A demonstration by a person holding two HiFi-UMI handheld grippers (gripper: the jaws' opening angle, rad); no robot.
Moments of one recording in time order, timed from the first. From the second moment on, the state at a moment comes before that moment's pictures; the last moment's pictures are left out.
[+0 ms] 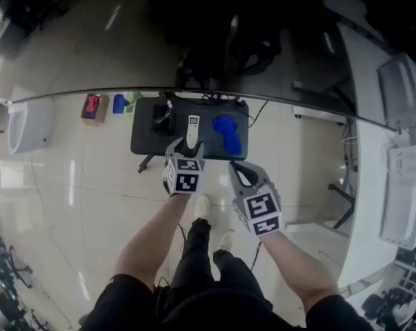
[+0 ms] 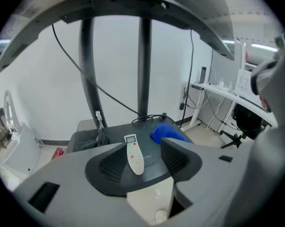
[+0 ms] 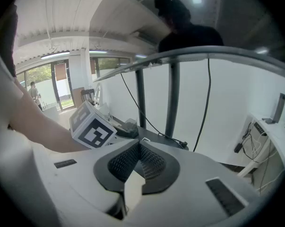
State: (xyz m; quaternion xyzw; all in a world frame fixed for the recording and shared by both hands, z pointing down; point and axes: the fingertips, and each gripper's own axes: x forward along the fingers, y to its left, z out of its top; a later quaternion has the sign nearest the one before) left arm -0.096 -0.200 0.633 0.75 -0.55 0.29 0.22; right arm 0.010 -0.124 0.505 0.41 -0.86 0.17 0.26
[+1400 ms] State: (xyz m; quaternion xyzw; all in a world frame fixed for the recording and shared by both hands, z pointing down) left arm -0.095 -0.212 0.684 0.75 -0.53 0.34 0.20; right arm 0.027 -0.233 0.669 0.43 -0.80 0.17 0.37
